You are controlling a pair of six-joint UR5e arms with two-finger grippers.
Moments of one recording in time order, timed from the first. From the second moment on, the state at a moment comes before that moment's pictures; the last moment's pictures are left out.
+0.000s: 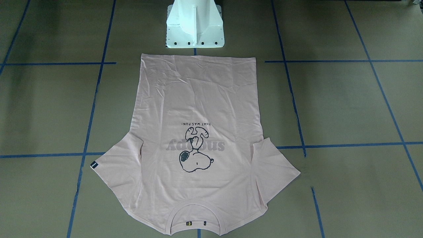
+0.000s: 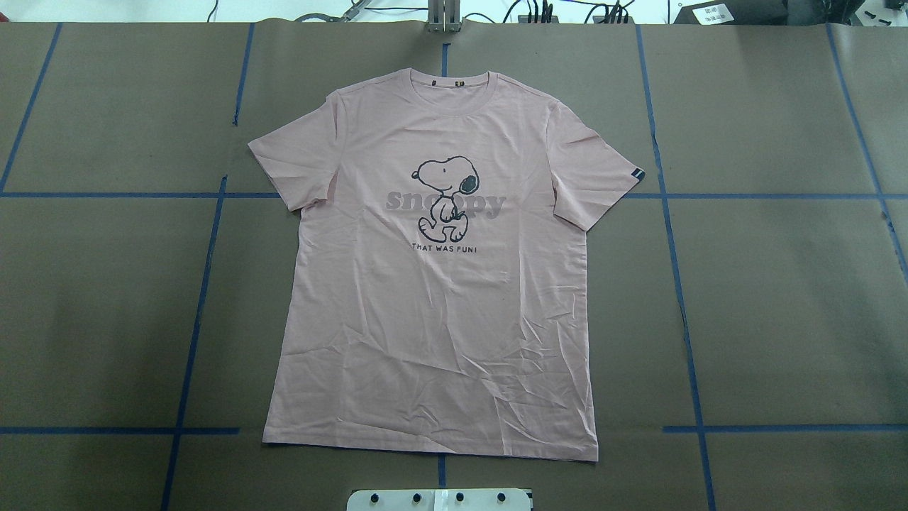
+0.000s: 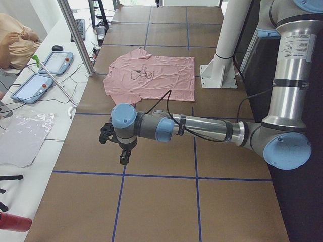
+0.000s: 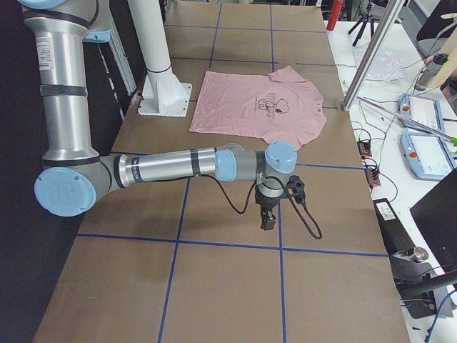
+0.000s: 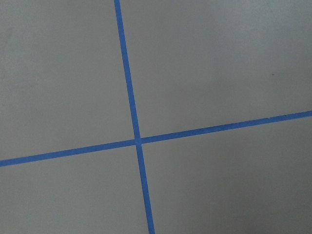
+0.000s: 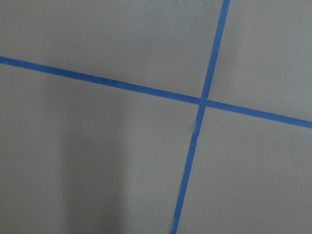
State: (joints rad) left arm -1.56 -1.62 -1.64 -1.64 -2.42 0.02; right arm 1.47 -1.53 1.69 -1.73 2.30 -0.13
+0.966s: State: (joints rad) left arm -1.55 -1.61 -1.66 -1.68 -2.42 0.03; right arm 1.22 -1.41 1.58 -1.35 2.31 0.31
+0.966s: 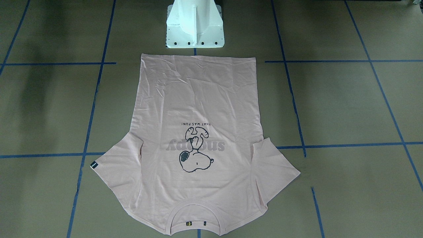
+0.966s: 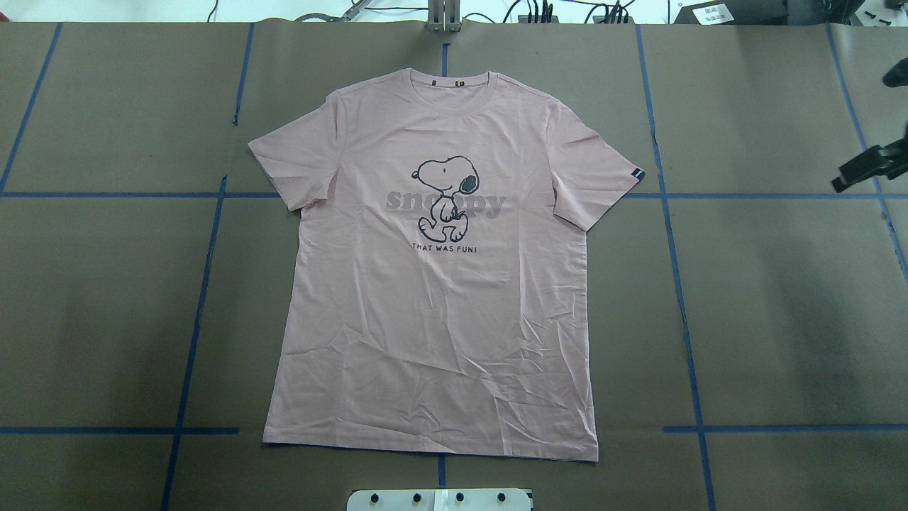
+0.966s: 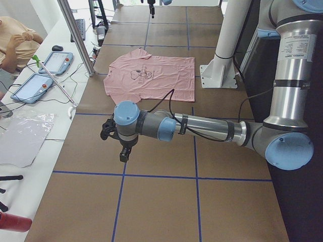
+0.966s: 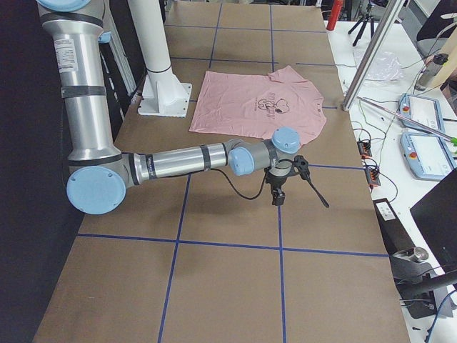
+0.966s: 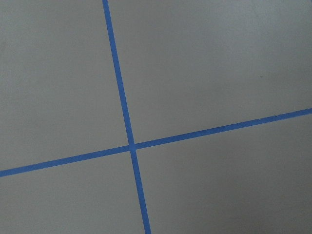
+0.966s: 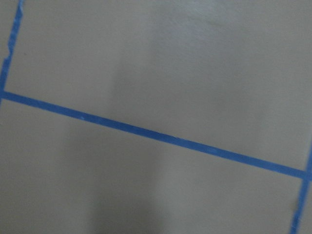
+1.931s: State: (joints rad) left arm -1.55 -1.61 -1.66 -1.68 -2.42 0.03; right arm 0.94 -1.05 1.30 -1.15 2.08 1.00
